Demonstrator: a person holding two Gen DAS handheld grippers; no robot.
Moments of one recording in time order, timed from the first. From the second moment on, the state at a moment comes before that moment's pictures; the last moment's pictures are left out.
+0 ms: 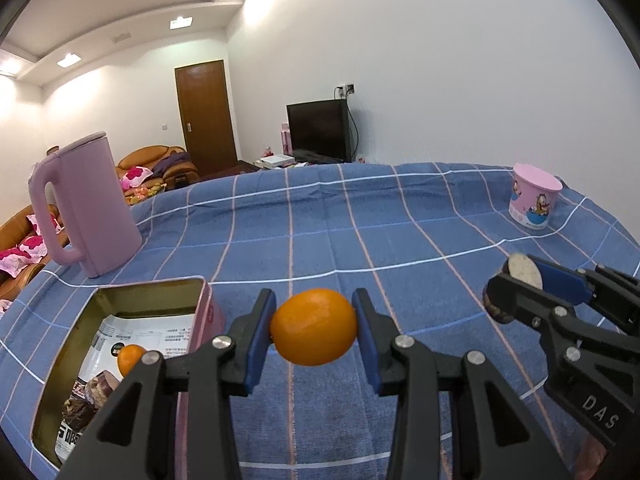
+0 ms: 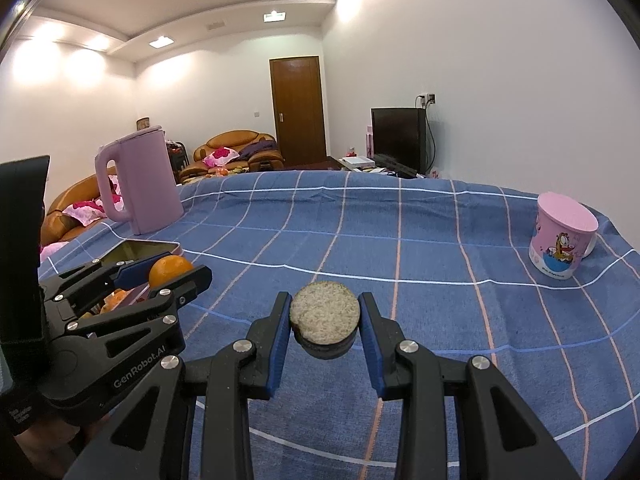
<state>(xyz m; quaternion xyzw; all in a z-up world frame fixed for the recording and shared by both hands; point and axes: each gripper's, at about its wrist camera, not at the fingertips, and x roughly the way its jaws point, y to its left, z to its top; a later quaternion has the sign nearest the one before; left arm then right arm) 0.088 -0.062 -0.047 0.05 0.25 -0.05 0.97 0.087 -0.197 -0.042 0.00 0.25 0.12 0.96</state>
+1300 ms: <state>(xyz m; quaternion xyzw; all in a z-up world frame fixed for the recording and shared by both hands) 0.059 -0.051 -0.033 0.04 0.16 -0.02 0.99 0.058 -0.201 -0.030 0.00 0.16 0.13 0.98</state>
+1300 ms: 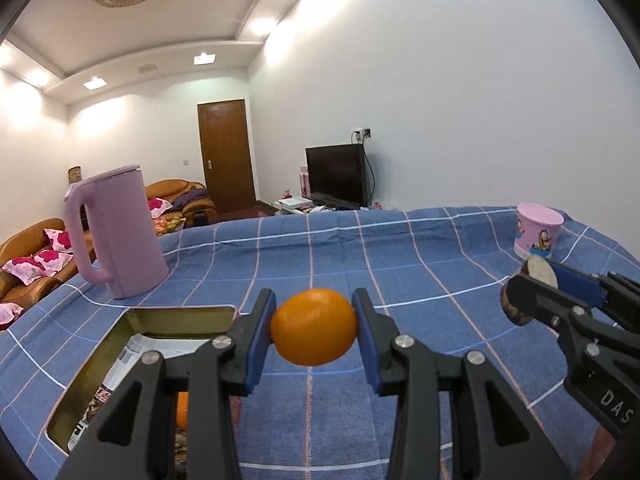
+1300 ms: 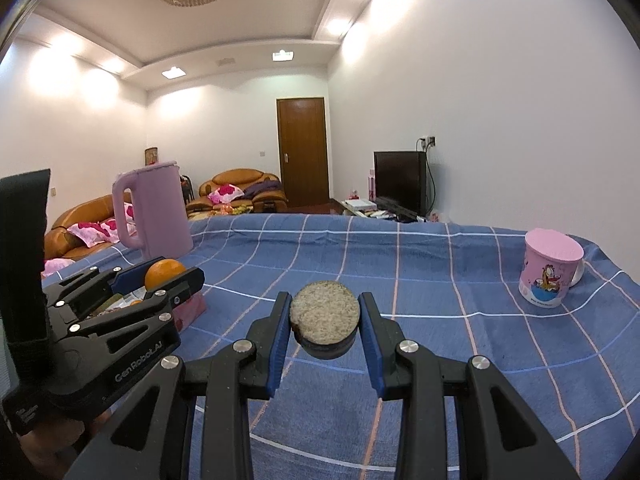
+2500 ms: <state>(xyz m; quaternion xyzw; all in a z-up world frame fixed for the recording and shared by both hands) 0.039 0.030 -0.031 0.02 0.21 0.05 0.98 0.077 -0.120 -0.025 -0.02 0.18 0.21 0.96</state>
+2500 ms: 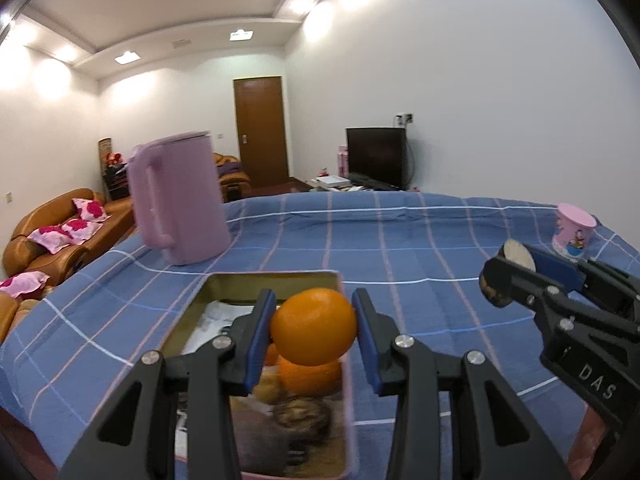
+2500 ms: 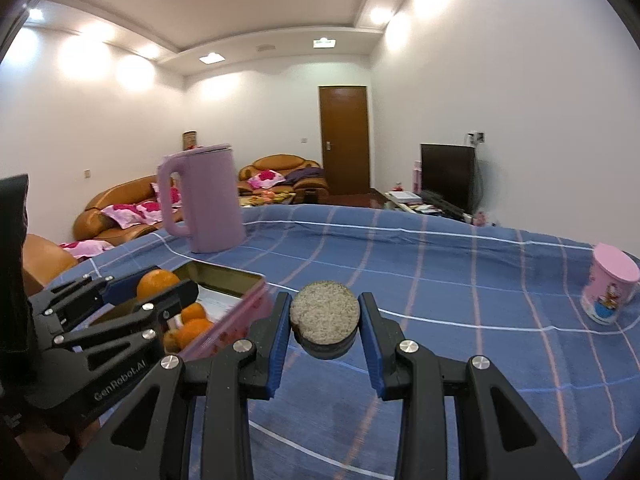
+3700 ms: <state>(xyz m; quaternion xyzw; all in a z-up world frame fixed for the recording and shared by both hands) 0.013 0.115 -0.045 0.01 0.25 0.14 0.96 0.095 -0.001 -0.027 -0.06 0.21 0.32 0.92</state>
